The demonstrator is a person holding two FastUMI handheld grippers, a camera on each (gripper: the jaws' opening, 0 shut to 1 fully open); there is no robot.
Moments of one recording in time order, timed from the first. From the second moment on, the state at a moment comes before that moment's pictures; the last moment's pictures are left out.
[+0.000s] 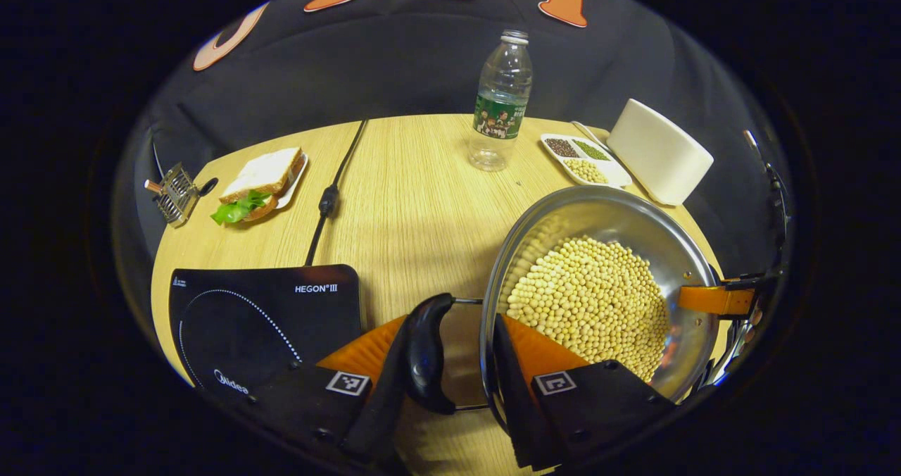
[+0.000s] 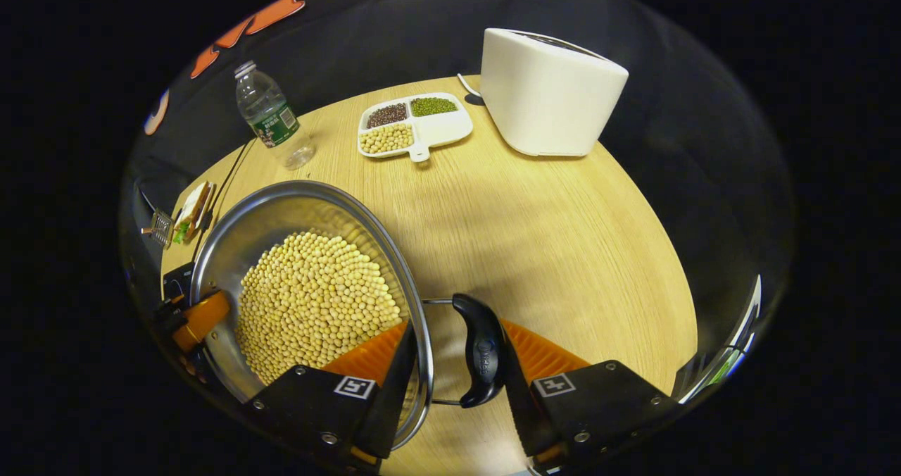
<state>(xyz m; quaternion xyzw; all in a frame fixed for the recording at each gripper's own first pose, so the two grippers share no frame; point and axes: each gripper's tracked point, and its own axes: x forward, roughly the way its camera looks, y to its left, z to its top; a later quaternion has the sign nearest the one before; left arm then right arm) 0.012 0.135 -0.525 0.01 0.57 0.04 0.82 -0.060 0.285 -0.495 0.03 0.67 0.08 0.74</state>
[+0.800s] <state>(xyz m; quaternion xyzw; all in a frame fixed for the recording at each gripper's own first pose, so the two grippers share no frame) 0.021 0.192 -0.404 0.04 0.50 0.11 0.86 -0.044 0.338 -0.396 0.03 0.60 0.15 0.79</state>
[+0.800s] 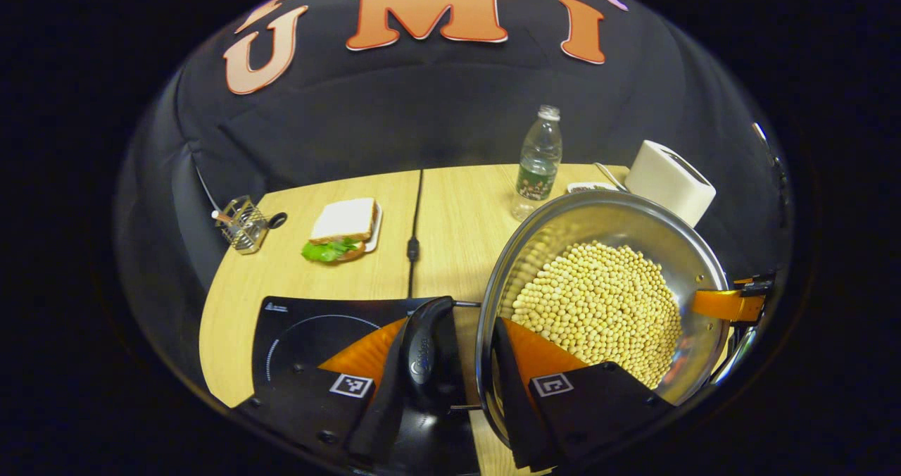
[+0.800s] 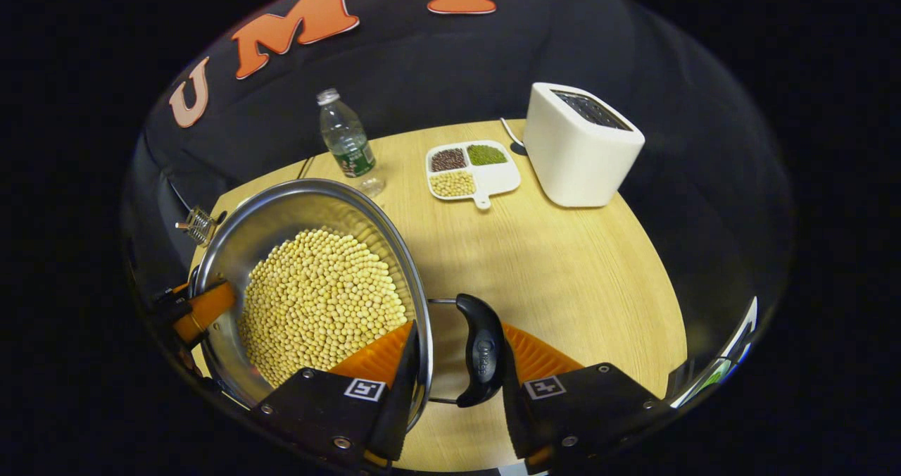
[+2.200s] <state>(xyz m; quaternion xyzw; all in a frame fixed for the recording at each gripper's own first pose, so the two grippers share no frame) -0.041 0.399 -0.299 0.03 0.49 0.23 0.84 -0.080 0.584 -0.327 -0.01 0.58 0.27 0.76</state>
